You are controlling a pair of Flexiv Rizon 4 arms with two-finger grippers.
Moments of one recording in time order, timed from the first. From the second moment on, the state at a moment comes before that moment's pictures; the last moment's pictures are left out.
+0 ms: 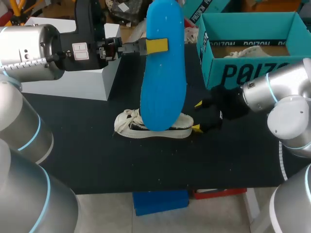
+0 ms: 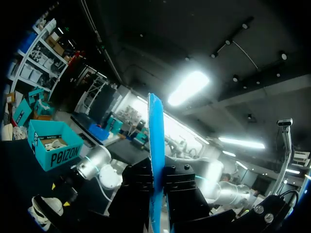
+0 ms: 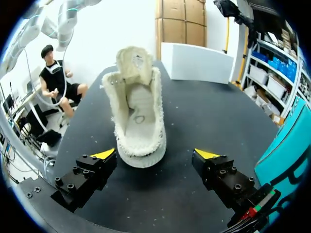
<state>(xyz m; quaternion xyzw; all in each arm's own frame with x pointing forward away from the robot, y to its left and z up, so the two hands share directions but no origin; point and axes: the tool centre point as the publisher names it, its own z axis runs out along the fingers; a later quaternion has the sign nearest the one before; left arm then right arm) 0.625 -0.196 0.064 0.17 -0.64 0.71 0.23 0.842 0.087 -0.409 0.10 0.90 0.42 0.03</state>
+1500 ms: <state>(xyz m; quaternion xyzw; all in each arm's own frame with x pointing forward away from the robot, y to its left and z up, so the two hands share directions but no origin) 0.625 -0.196 0.064 0.17 -0.64 0.71 0.23 0.863 0.156 -0.376 0.06 0.99 0.10 0.06</state>
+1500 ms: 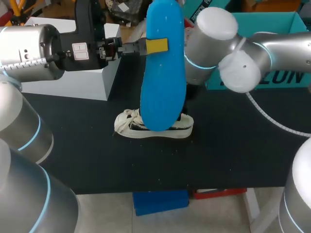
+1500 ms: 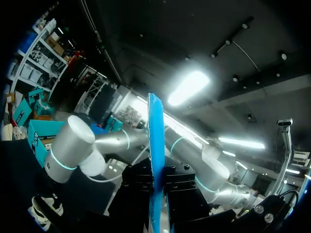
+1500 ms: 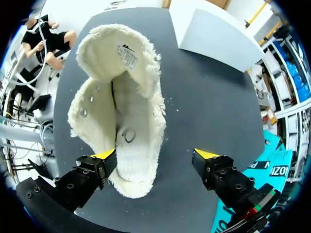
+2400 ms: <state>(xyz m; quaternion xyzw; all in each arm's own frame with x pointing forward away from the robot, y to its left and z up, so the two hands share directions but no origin) 0.625 -0.196 0.064 0.17 -0.64 0.71 0.23 0.873 0.199 -0.397 0.06 1.00 -0.01 0.01</state>
